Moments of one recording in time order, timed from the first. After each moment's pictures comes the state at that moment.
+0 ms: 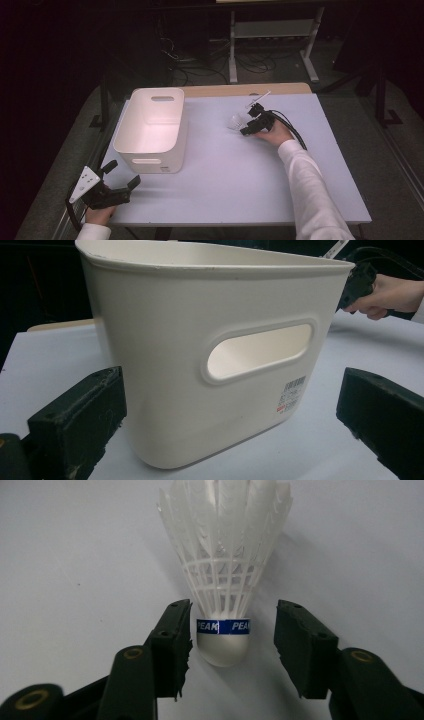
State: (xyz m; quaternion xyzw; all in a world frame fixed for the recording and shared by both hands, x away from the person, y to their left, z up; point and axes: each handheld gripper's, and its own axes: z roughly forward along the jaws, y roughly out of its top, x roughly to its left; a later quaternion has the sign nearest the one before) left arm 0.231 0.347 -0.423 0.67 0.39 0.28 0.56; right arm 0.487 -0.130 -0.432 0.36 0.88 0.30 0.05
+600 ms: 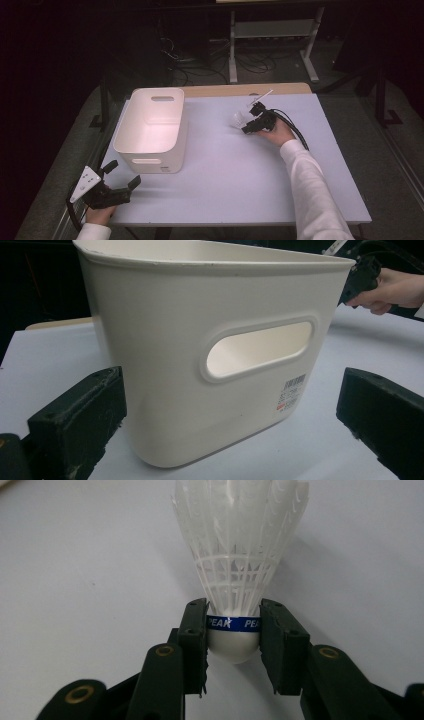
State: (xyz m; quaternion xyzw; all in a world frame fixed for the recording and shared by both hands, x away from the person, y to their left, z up) left arm 0.232 0.347 -0.423 0.67 0.40 0.28 0.56; right arm 0.485 -0.134 -0.423 0.36 0.88 0.31 0.04
